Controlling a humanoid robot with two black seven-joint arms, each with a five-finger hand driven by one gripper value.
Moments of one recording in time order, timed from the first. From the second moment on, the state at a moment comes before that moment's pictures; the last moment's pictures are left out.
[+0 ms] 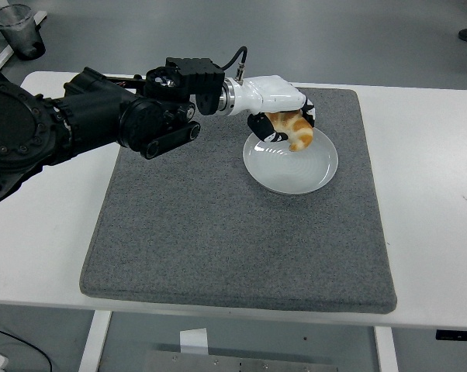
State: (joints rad) left arm -1.47 0.00 0.54 -0.55 0.96 0.14 -0.49; right arm -0.03 0.00 -0.05 0.11 0.06 0.08 0.17
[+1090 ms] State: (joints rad) left arm -1.34 0.00 0.47 -0.51 0.99 0.19 -0.49; right arm -0.03 0.00 -0.05 0.11 0.06 0.08 0.17
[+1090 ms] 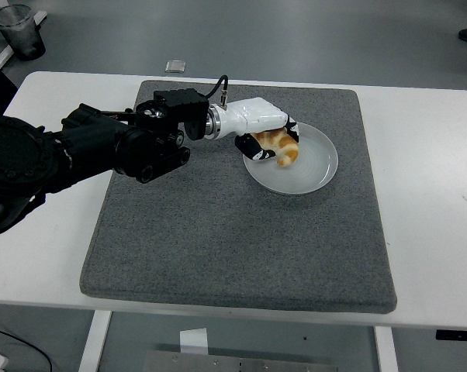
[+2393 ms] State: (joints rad) left arm -1.30 0.00 0.50 -0.50 1.02 0.21 -0.49; right arm -0.03 0.00 -0.05 0.11 0.06 0.08 0.17
